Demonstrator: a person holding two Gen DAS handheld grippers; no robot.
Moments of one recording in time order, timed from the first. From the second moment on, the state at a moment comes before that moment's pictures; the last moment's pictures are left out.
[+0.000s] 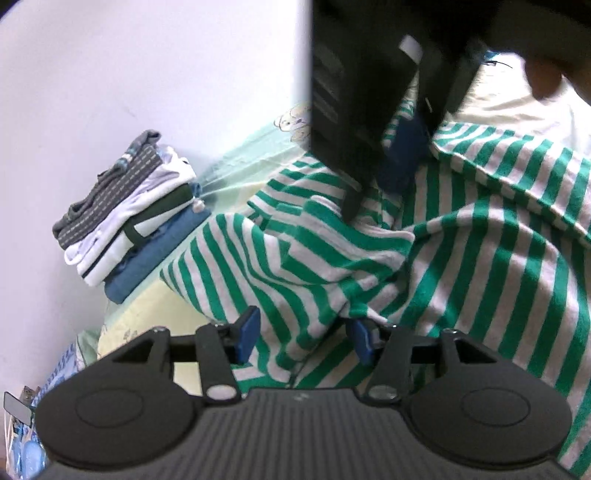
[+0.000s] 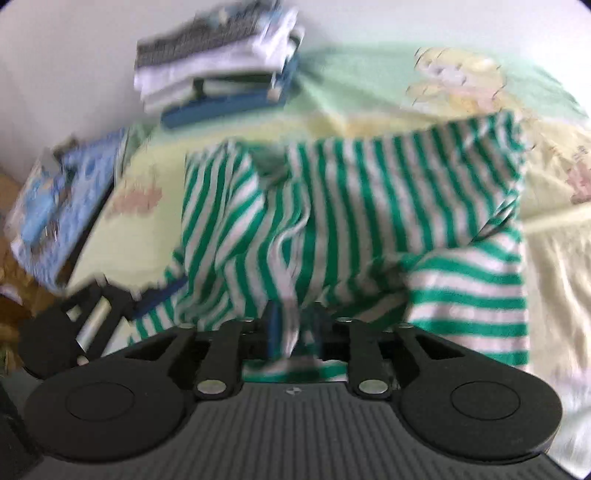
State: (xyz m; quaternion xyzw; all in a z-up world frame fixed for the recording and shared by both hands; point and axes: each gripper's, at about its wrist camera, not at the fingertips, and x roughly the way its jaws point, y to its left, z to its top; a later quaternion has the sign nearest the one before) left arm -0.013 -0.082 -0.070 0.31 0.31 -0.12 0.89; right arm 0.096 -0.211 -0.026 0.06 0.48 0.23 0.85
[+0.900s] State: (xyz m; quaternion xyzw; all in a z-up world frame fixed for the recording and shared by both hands) left arm -0.065 -0.089 -0.032 0.34 0.24 -0.09 0.90; right arm 0.166 -0.203 -0.035 0.06 0.44 0.26 0.86
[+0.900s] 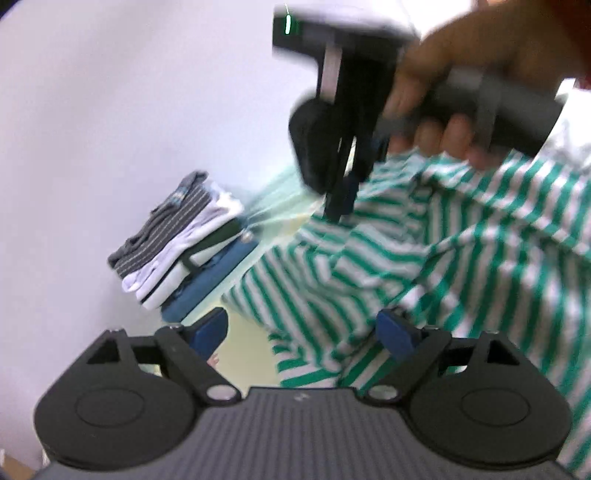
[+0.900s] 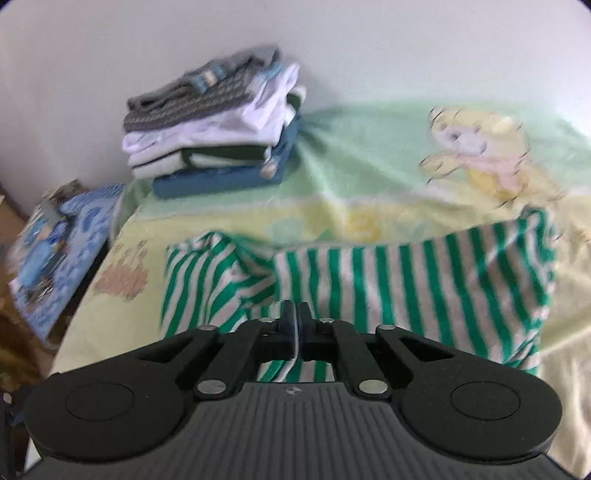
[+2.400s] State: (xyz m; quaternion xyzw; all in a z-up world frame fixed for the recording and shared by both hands) left arm 0.016 -0.220 -0.036 0.27 0.31 -0.14 0.90; right arm 0.186 -0.314 -0.024 0.12 0.39 0.22 0.89
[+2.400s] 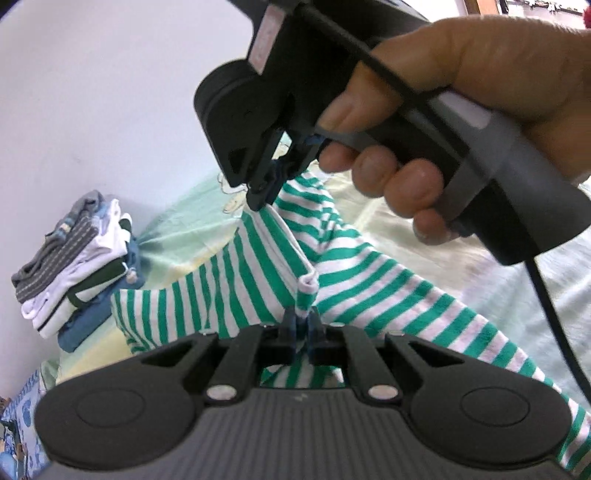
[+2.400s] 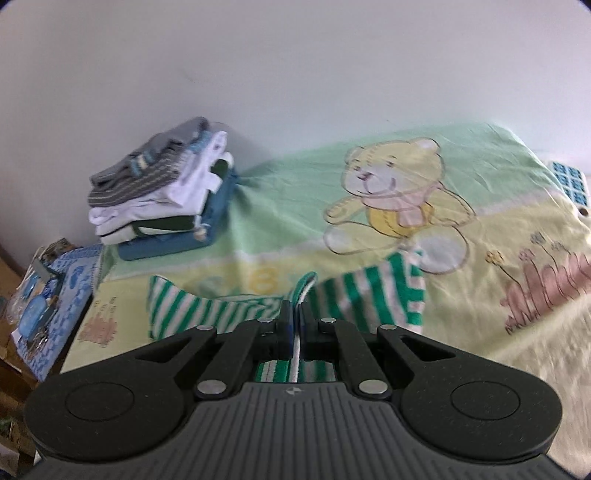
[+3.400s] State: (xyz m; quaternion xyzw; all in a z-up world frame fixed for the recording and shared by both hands) left arm -0.166 -0.086 -0.044 0.18 0.47 0.05 0.86; right arm 0.113 -0.323 -0.056 0.09 0.47 0.31 0.82
